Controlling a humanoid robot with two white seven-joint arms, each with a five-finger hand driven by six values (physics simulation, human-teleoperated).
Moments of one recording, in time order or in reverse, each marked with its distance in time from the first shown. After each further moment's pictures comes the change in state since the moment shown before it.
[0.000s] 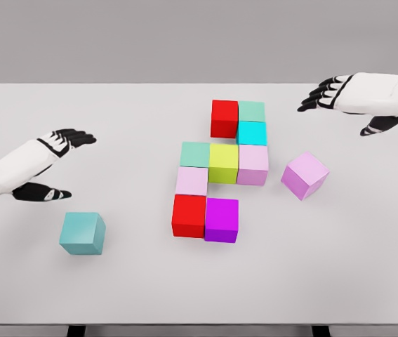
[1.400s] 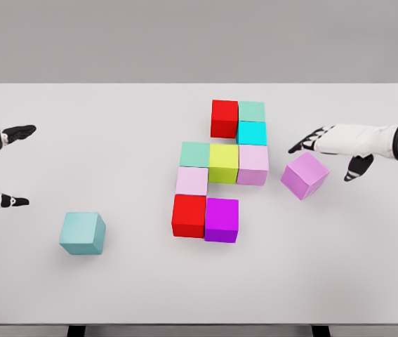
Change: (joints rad) left arm 0.173 0.373 -0.112 -0.031 0.790 0.000 -0.001; right arm 0.069 0.024 0.190 -0.043 -0.018 0.316 0.012
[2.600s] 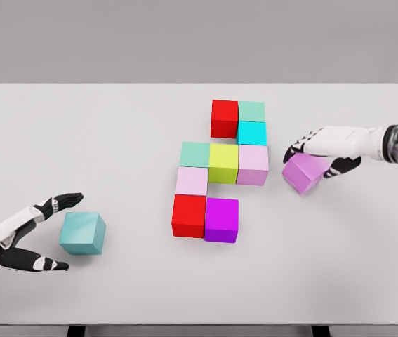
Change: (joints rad) left arm 0.086 -0.084 -0.173 -0.054 -0.003 0.000 0.002; right arm 0.003 0.027 -0.006 -0.011 -0.016 -0.008 0.000
